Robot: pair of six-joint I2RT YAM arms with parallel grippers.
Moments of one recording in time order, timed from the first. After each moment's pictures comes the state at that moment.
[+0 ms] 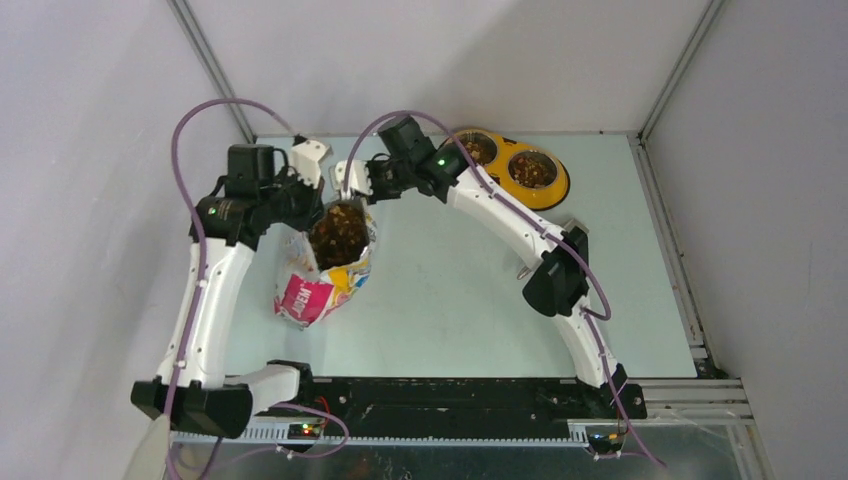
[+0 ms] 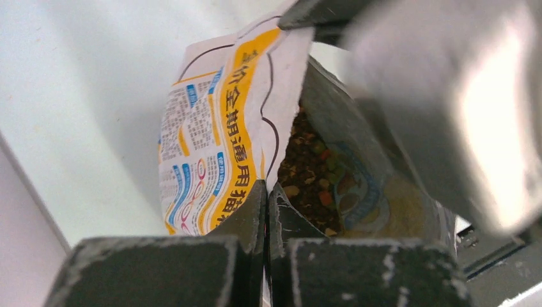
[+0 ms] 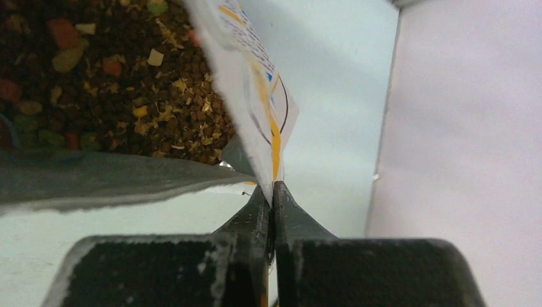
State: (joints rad) left arm -0.11 1.16 1.42 -1.00 0.31 0.29; right arm 0.84 2.22 2.35 -0.76 -0.41 -1.05
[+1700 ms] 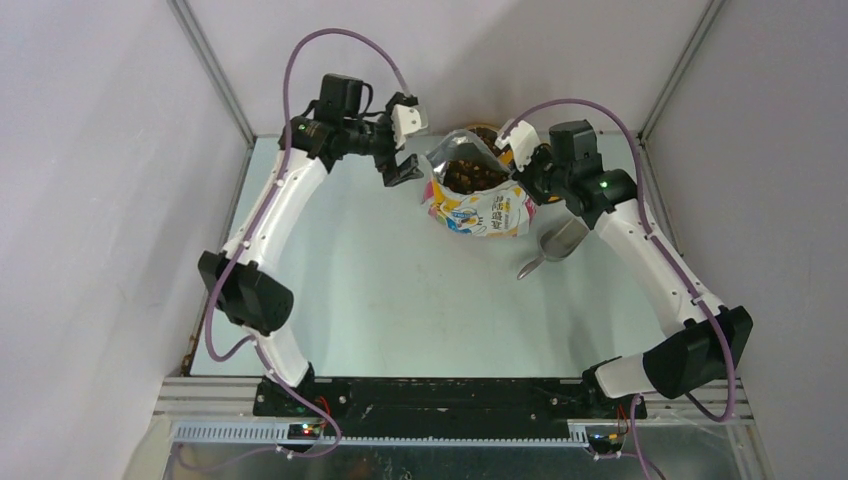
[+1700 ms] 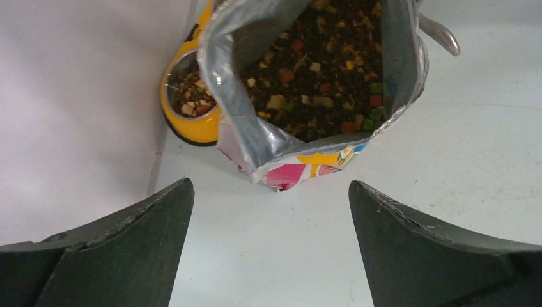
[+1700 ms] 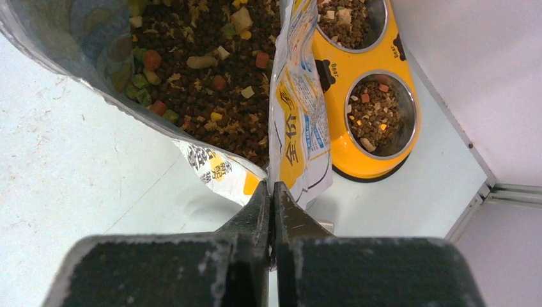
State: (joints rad) left arm -0.36 1.74 1.95 -0.82 0.70 0.83; right arm 0.37 1.41 1.44 -0.65 -0.16 -0.51
